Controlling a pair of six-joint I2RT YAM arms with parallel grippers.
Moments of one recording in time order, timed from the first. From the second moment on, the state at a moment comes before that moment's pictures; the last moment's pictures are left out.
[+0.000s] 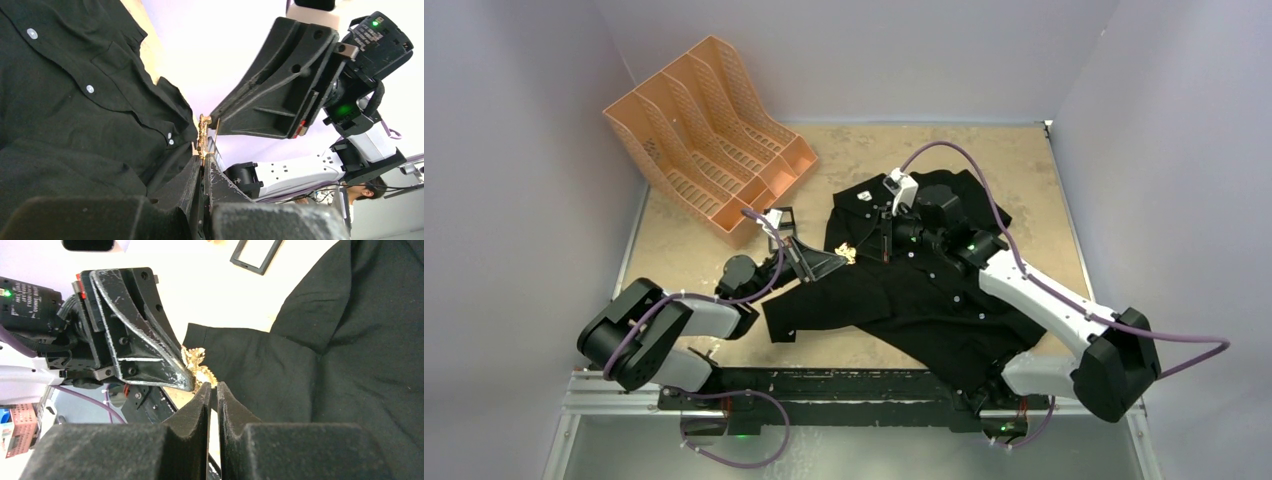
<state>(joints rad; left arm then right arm) -0.57 1.43 0.25 1.32 0.46 -1.19 0.65 1.26 0.92 -0.17 -0.41 0.49</state>
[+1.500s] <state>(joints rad) -0.63 1.33 0.26 1.18 0.39 -1.10 0.71 1.24 0.93 -0.18 -0.39 0.52</state>
